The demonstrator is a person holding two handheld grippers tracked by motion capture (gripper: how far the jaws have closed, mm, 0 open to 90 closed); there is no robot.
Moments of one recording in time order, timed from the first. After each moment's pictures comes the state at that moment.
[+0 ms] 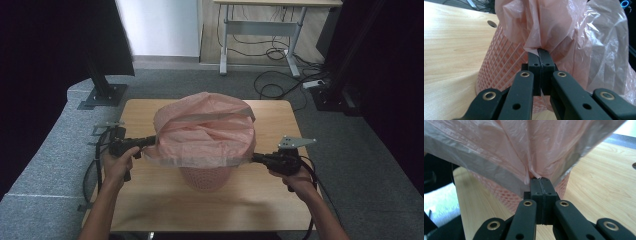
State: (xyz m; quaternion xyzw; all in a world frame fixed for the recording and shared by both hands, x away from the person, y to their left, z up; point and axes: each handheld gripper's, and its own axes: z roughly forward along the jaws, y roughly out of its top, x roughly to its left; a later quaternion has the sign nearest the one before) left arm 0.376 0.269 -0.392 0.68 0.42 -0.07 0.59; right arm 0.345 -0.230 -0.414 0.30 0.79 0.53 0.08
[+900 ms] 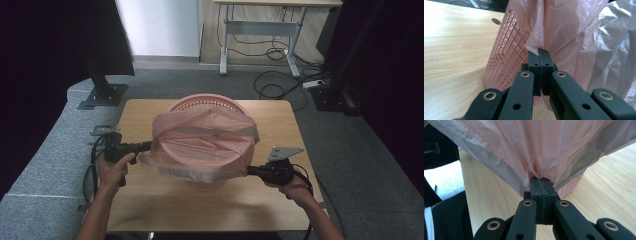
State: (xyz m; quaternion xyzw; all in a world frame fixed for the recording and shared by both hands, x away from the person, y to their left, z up) left arm 0.365 0.279 -0.400 0.70 0.41 -0.04 0.58; right arm 0.335 -0.217 -0.436 0.25 0.83 0.49 0.06
